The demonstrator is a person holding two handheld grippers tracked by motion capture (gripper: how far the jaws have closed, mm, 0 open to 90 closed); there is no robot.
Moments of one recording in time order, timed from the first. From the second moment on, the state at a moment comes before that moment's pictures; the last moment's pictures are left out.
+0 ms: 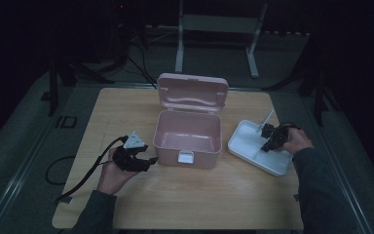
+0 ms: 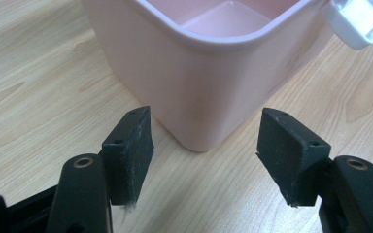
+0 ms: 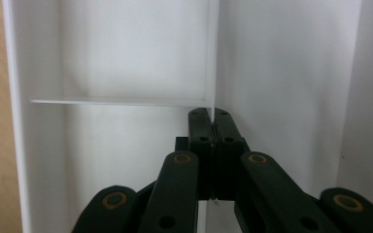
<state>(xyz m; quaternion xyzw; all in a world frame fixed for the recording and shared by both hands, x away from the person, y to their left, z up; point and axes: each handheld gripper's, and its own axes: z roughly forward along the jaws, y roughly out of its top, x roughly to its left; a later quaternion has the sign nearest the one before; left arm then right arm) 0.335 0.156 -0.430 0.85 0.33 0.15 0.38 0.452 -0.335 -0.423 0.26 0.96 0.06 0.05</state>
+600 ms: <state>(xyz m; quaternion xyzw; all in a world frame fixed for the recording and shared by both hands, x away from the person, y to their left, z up) 0.336 0.156 -0.430 0.85 0.33 0.15 0.38 0.431 -0.330 -0.356 0.21 0.97 0.11 0.06</state>
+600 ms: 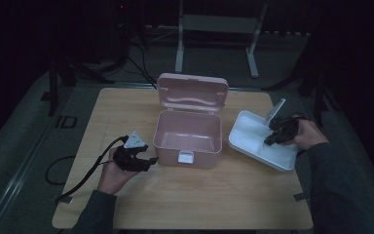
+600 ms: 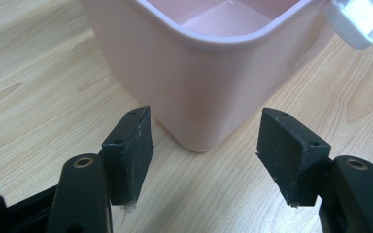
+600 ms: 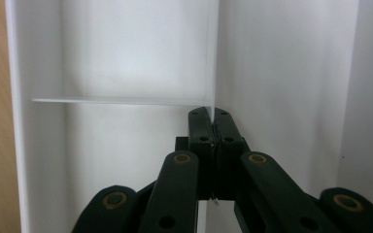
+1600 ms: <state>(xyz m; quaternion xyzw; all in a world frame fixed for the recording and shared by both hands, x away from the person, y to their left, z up) 0.335 0.159 -0.428 0.85 0.33 0.15 0.39 0.427 -0.207 -0.312 0.08 0.99 0.14 0.06</state>
